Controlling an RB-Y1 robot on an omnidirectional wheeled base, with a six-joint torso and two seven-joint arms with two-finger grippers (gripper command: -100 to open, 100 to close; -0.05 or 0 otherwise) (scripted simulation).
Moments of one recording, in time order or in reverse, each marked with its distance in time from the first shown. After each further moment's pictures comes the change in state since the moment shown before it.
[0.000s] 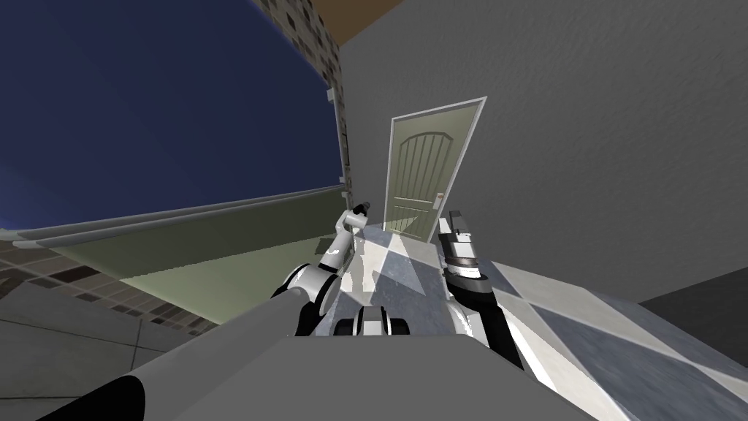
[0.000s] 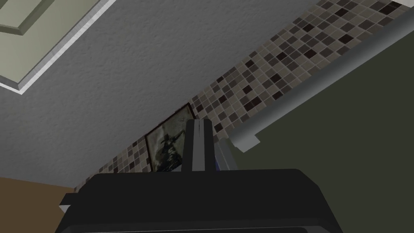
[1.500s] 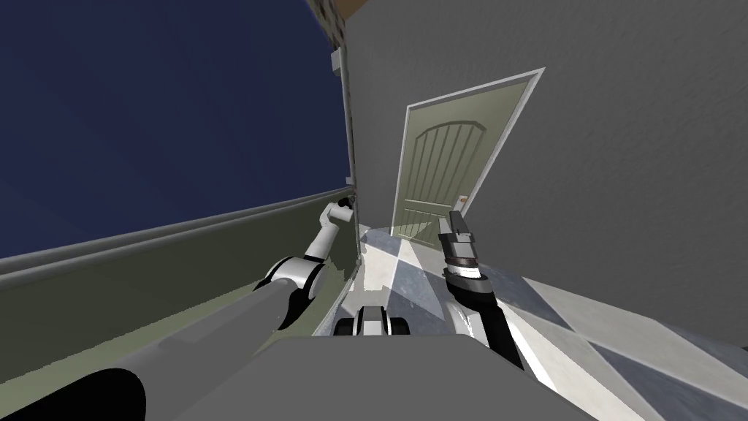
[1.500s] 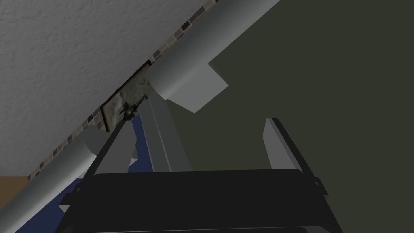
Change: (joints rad) left arm -0.038 0.178 0.054 0.001 0.017 0.058 0.008; right arm 0.001 0.000 0.000 0.000 0.000 0.000 0.000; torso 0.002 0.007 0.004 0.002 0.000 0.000
